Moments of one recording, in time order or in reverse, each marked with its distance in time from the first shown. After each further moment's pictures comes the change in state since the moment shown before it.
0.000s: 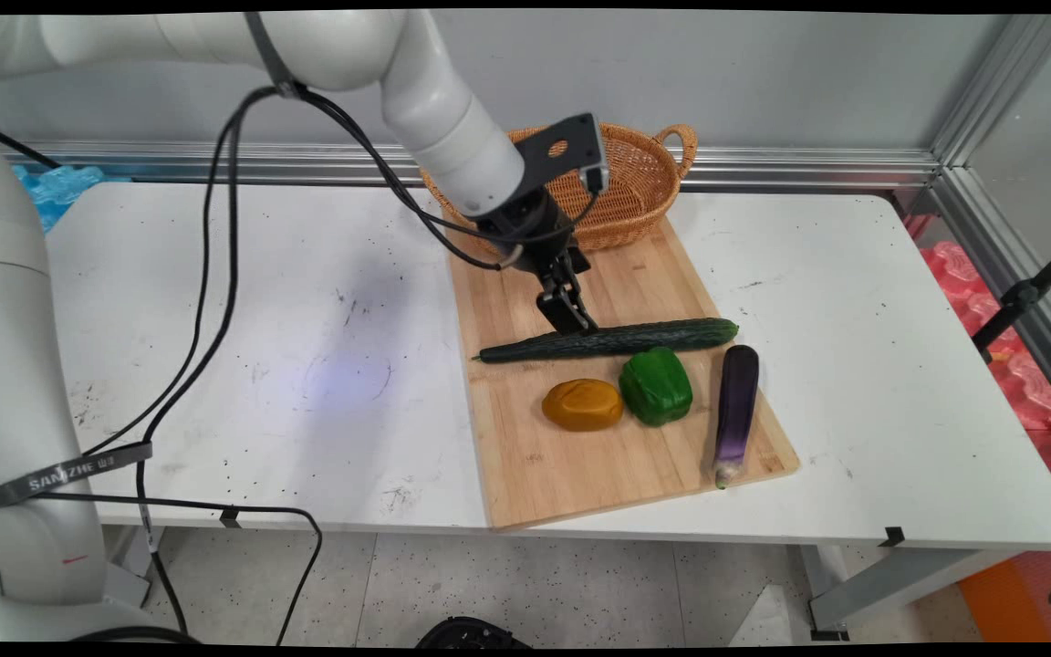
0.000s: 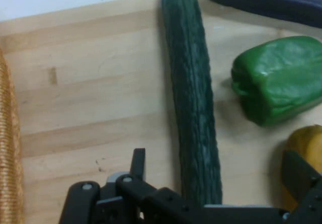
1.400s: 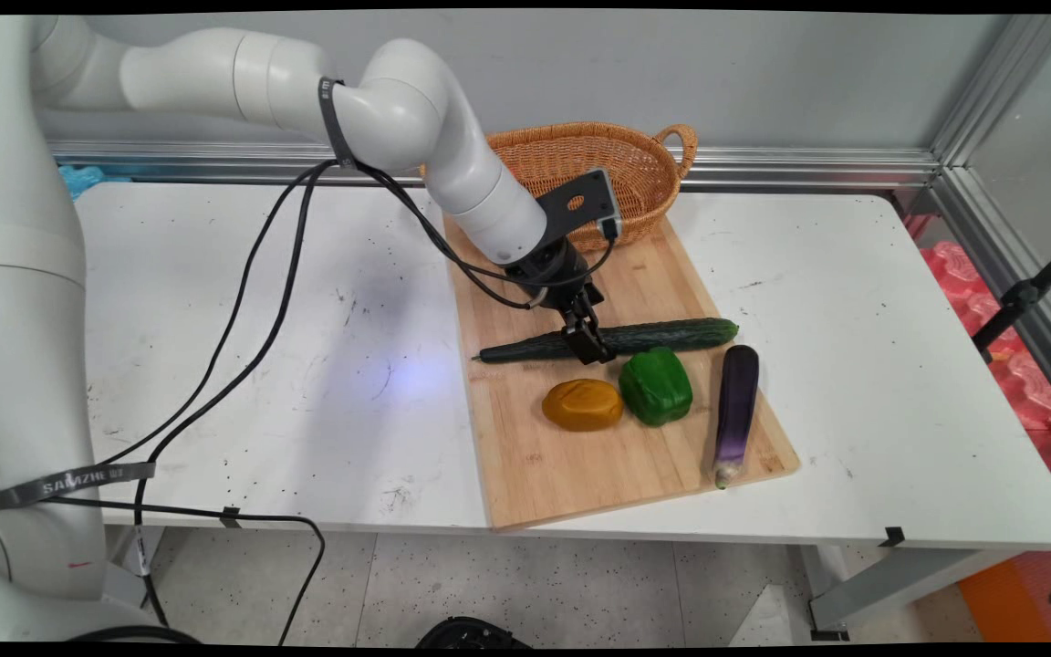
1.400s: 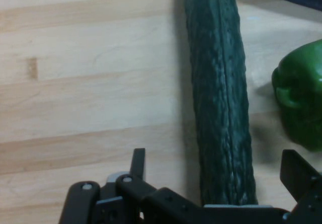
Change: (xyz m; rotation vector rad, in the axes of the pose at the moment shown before) arm -0.020 -0.013 0.076 -0.017 0.030 -0.061
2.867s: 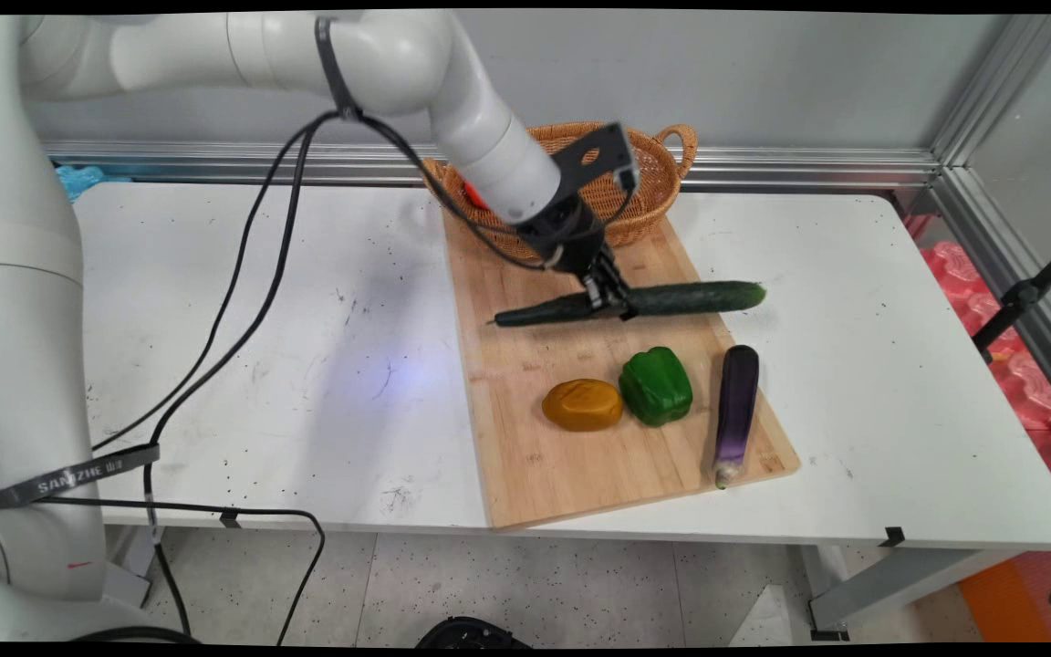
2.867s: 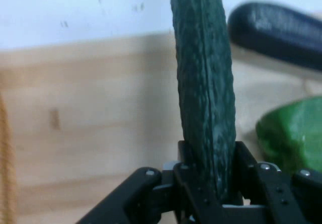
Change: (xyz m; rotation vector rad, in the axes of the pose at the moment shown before) arm 0.037 -0.012 -0.036 -0.022 0.046 0.009
